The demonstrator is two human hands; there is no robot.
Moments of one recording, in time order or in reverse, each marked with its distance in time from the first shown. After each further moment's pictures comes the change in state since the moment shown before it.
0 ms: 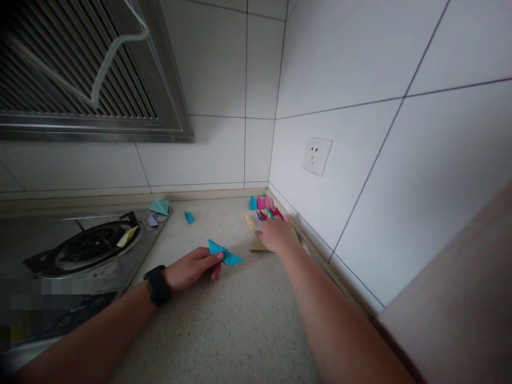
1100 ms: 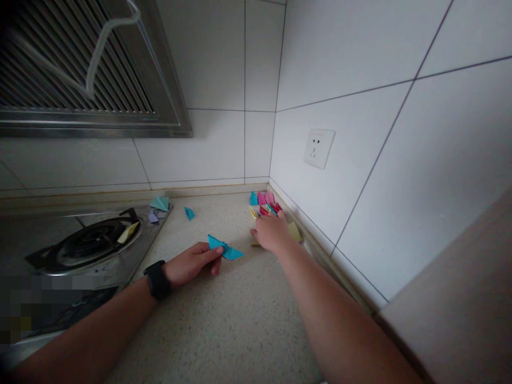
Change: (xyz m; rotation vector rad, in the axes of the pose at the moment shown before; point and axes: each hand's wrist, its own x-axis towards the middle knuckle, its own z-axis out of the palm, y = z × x) left_hand 0.000 -0.001 -0.001 -0.039 0.004 -0.002; right_hand -0.006 -0.019 -0.008 0.024 0.009 -0.074
